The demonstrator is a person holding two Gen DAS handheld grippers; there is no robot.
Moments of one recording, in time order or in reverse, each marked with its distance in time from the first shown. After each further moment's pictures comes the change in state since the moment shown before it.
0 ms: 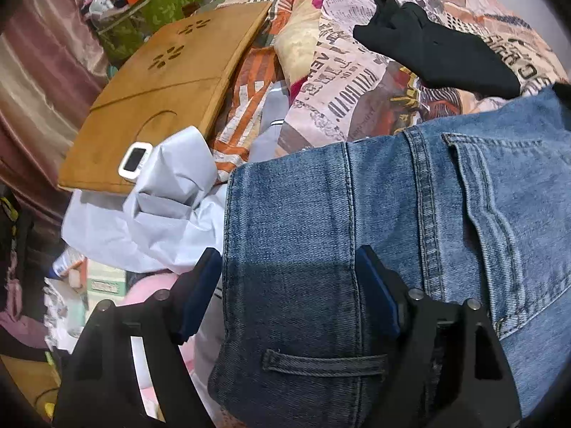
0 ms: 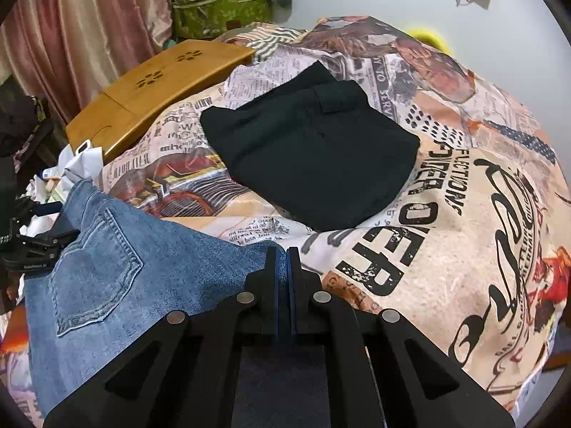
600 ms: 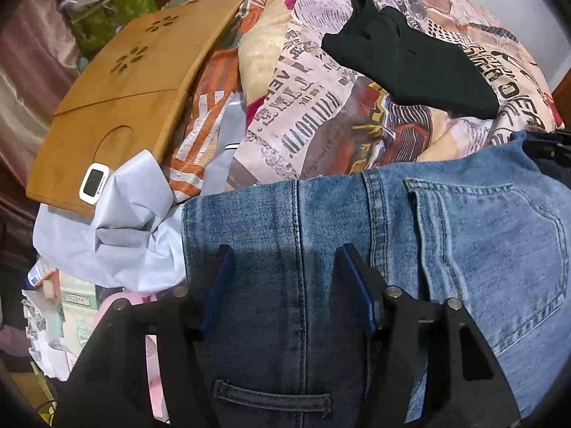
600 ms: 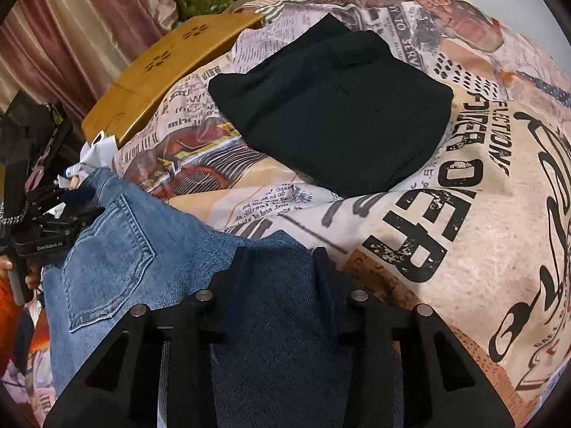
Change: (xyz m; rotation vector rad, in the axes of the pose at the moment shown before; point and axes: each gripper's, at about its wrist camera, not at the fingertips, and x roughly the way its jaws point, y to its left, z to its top) left arm 0.000 -0.012 0.033 -0.014 0.043 -0.158; right arm 0.029 -0.012 -0.010 0.046 0.175 0.205
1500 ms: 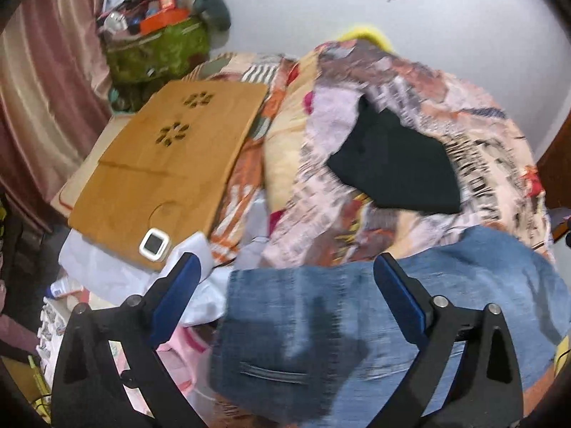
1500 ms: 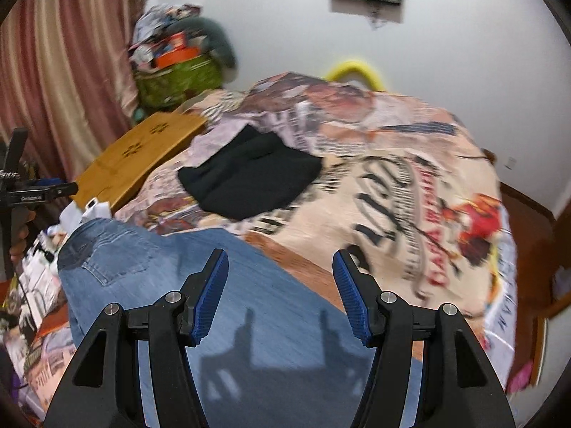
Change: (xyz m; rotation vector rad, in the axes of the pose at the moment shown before) left arm -0.109 0.016 0.039 -0.101 -0.220 0.028; right arm -0.148 -0.002 -0.078 0.086 -0.366 -0.223
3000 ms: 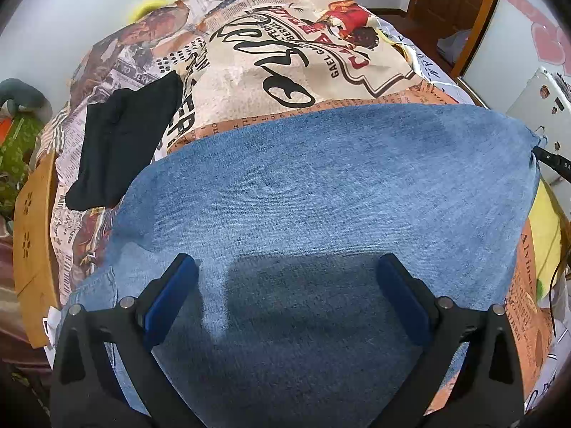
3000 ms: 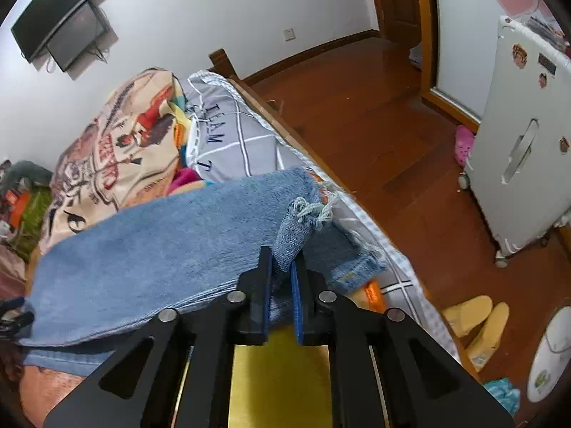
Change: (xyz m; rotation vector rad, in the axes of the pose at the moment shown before) left arm -0.008 -0.344 -0.091 0.648 0.191 -0.262; right arm -0.156 -0.246 -0.285 0.873 -0.009 -0.409
